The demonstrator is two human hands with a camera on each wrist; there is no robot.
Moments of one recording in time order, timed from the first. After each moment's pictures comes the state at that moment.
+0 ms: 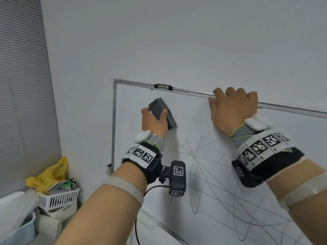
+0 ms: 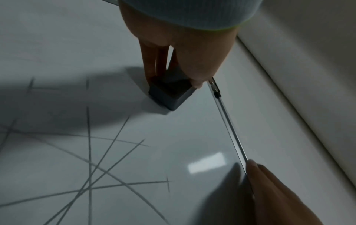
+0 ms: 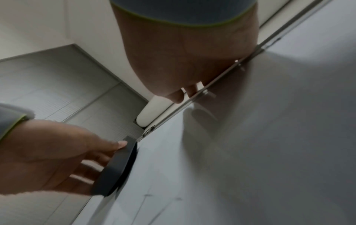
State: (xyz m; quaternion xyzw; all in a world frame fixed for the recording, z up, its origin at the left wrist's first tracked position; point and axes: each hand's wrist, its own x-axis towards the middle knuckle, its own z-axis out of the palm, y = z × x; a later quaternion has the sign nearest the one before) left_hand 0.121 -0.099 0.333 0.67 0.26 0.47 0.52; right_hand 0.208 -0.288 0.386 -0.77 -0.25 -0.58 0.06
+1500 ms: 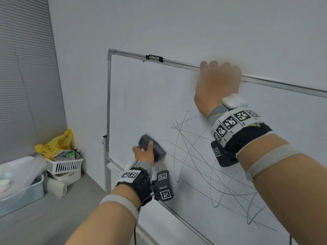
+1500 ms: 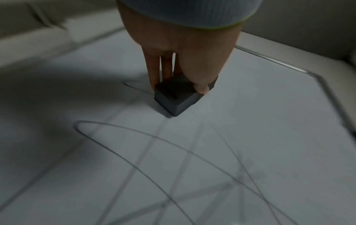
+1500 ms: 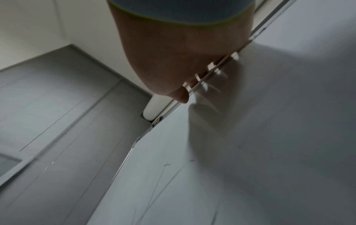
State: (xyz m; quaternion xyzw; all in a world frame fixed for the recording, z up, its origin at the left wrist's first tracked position) left_hand 0.114 -0.153 0.147 0.45 0.40 0.34 0.72; right_hand 0.189 -0.304 0.375 -0.81 -0.29 -0.51 0.02
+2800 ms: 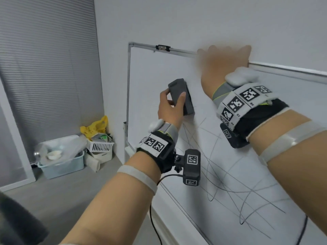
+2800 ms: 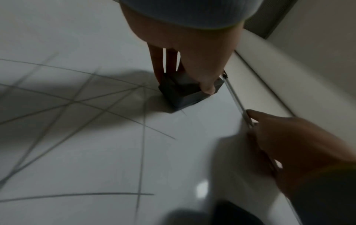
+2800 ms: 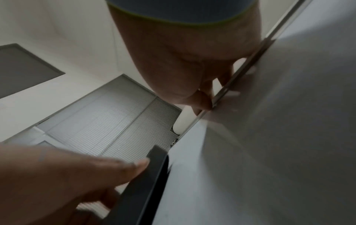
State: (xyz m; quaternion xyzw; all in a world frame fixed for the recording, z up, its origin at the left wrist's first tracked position) left_hand 0.142 -0.243 0.270 0.59 0.28 0.55 0.52; right_hand 0.198 -0.339 0.407 -0.80 -0.41 -0.44 0.00
